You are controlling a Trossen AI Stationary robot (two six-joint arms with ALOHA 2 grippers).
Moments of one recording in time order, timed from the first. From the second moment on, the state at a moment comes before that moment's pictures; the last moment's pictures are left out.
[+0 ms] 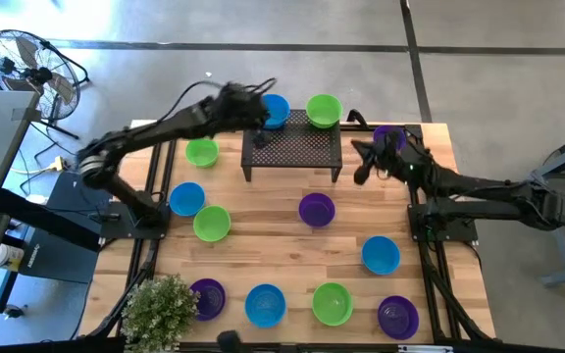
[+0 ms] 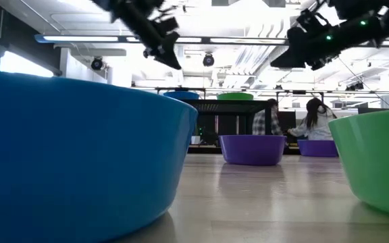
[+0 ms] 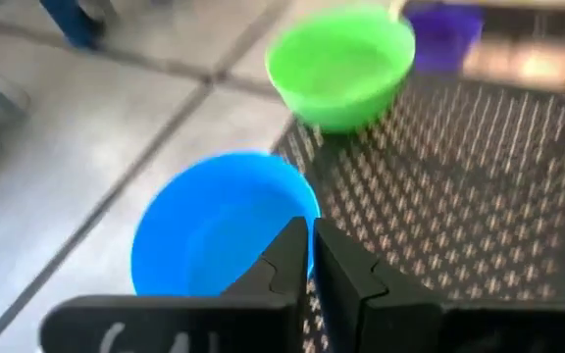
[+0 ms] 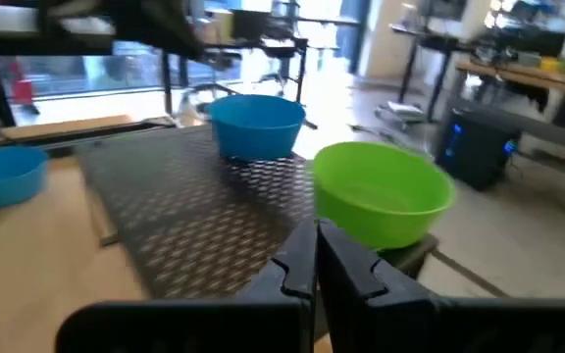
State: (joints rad) left arm 0.52 1.47 1.26 -0.26 -0.14 0.18; right arm -0.44 0.82 0.43 0.24 0.27 -0.03
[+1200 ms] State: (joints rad) left arm 0.50 1.09 0.49 0.50 -0.01 -0.01; right arm -0.90 1.45 0.81 0.24 -0.07 0.04
